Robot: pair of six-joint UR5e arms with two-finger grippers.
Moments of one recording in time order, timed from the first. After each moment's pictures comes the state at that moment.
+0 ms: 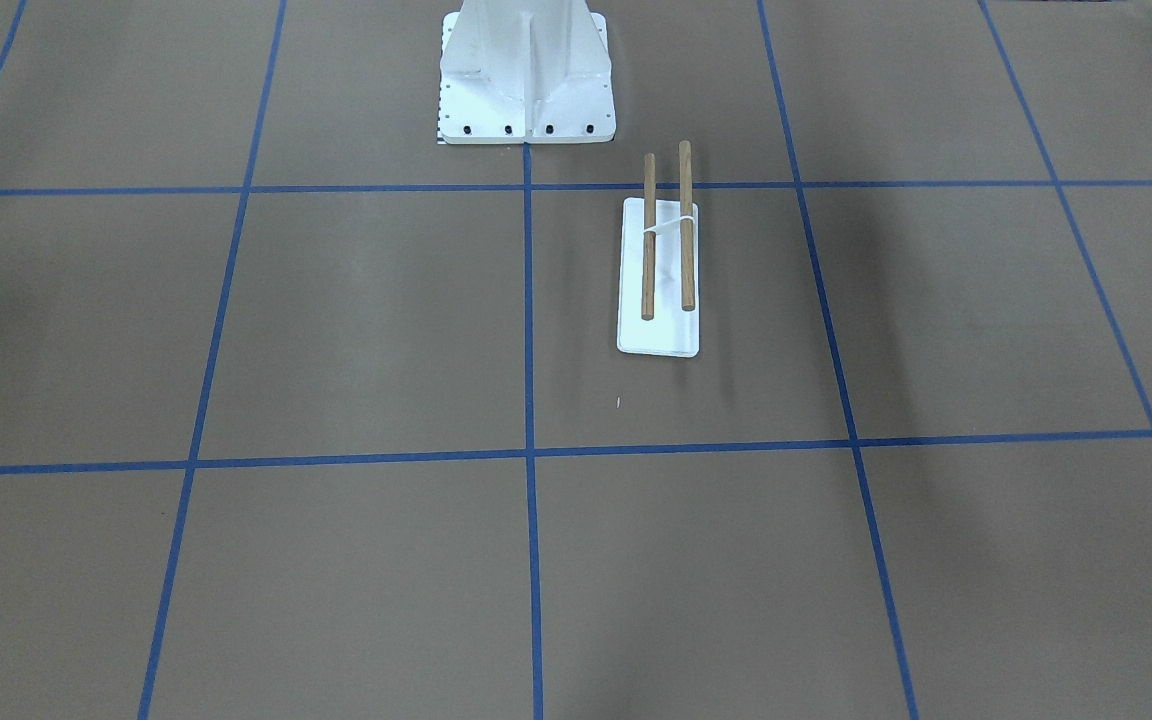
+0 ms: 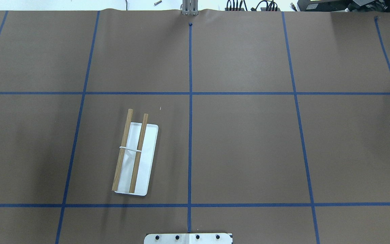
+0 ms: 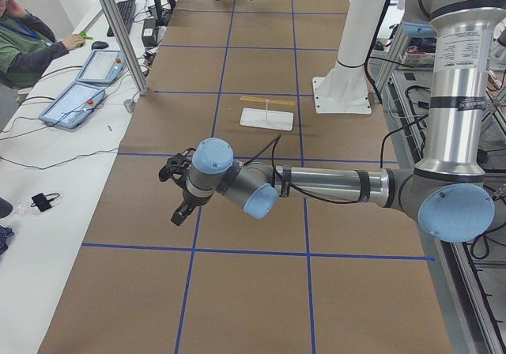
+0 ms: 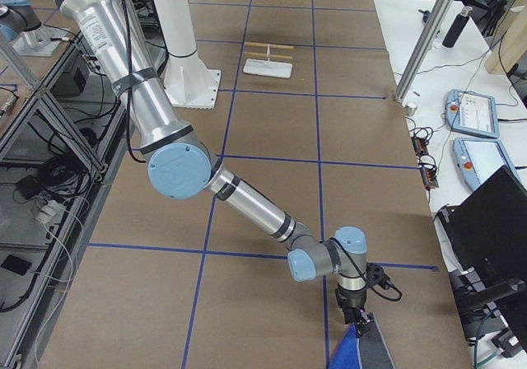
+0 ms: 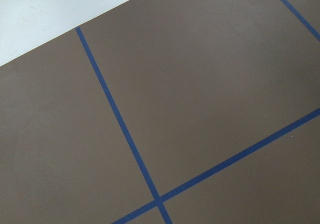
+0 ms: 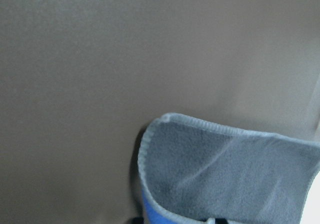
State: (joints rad) left arm -1.51 -1.58 -1.59 -2.13 -2.31 0.05; right arm 1.37 -1.08 0.43 -0.70 1.73 -0.19
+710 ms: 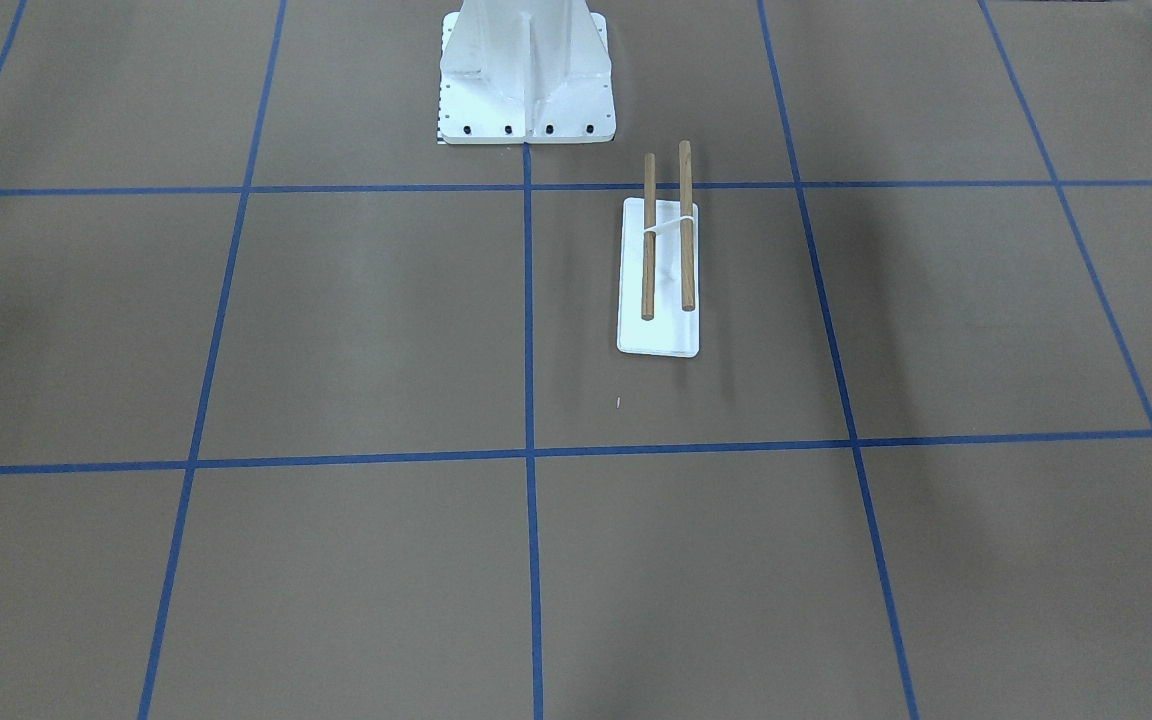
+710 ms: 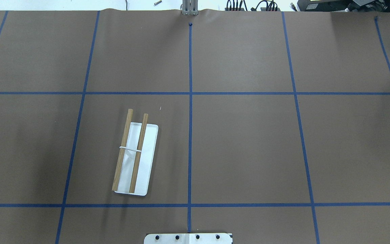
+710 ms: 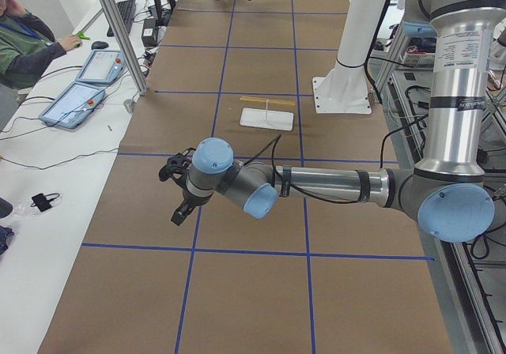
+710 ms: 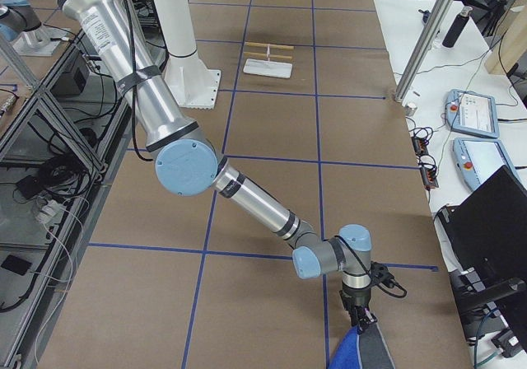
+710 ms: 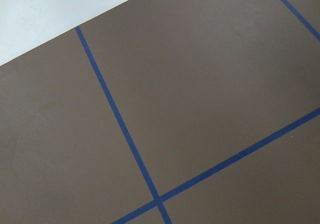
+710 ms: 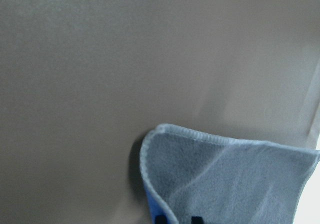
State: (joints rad) left arm -1.51 -1.58 -1.59 -2.13 -2.32 0.05; right arm 1.37 -1.06 0.40 -0.70 1.72 -0.19
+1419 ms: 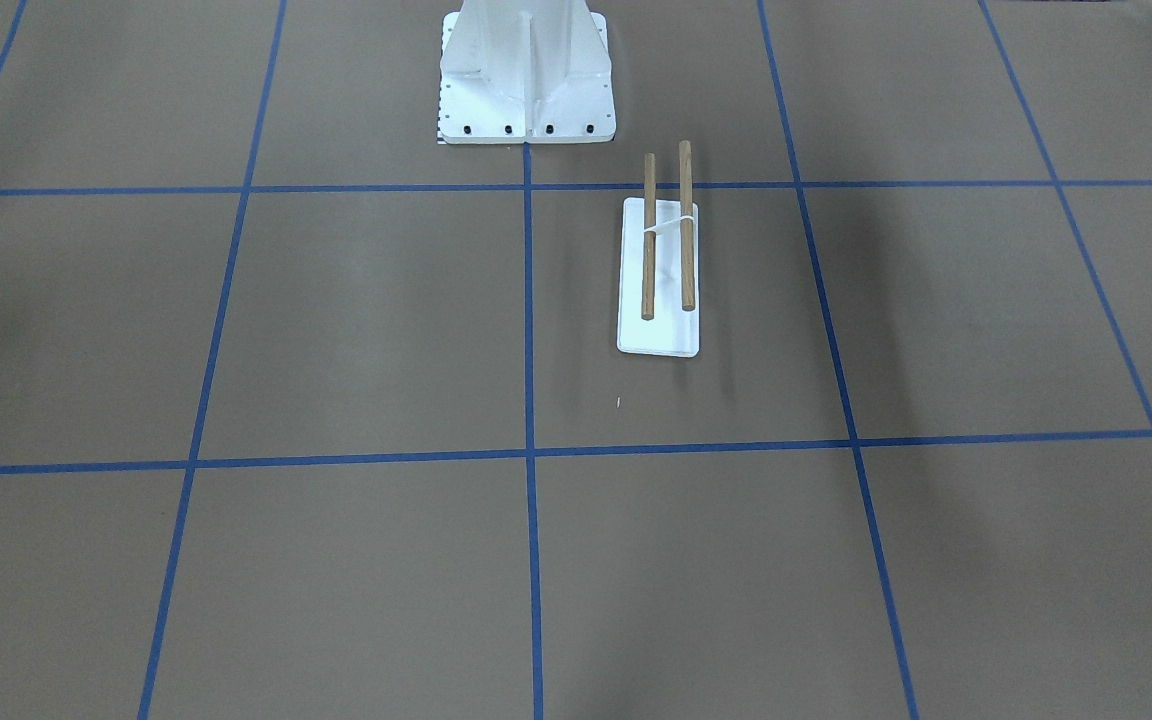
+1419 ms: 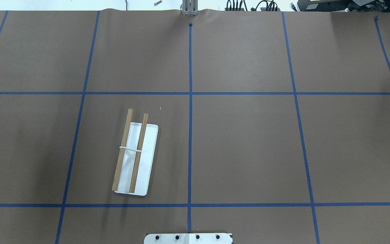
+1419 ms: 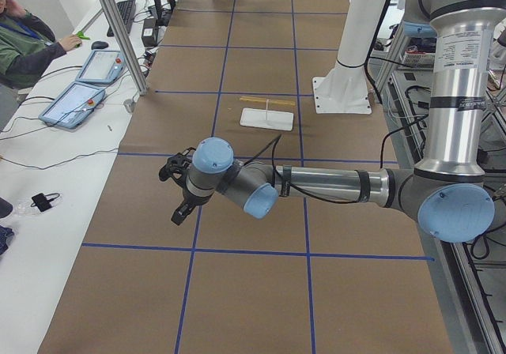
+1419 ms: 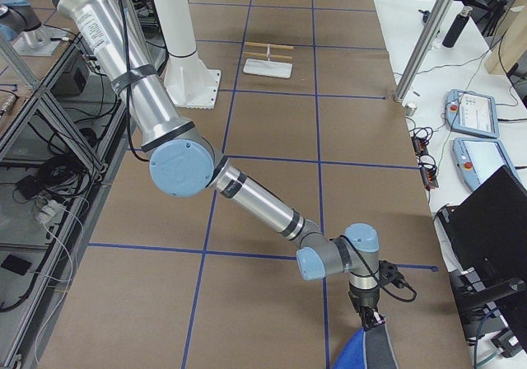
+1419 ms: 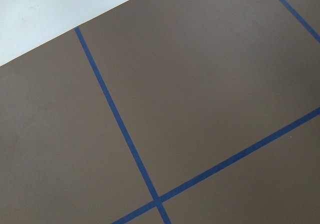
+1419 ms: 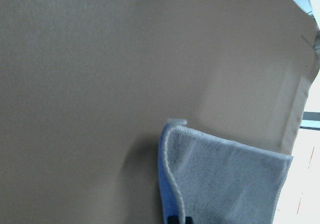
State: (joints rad) left arm -1.51 -1.58 -1.60 -2.13 -2.32 0.05; right arm 1.45 -1.06 0.47 -0.70 1.80 -0.20
